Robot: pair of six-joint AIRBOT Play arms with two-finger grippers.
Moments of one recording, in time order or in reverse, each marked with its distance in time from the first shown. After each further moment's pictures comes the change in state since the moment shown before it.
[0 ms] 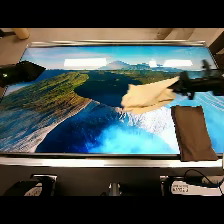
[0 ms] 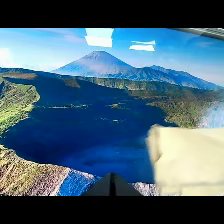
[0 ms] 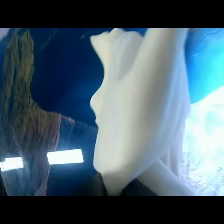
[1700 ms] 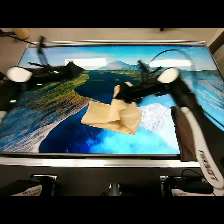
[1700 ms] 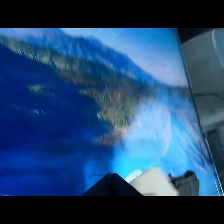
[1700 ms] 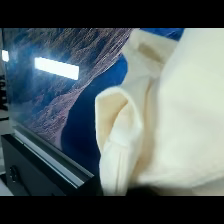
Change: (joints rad) left arm -0.162 -0.302 0.019 -0.343 0.244 0.053; right arm 0.703 -0.020 -0.060 0.069 -0.238 0.045
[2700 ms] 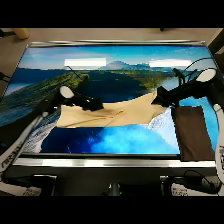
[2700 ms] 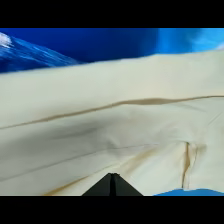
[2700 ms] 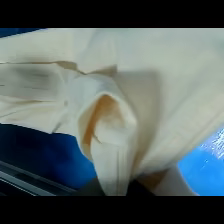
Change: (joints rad) left arm -0.259 -0.333 -0.074 0.169 -0.105 -0.147; right arm -0.425 0.077 -0.038 -0.237 0.316 -0.063
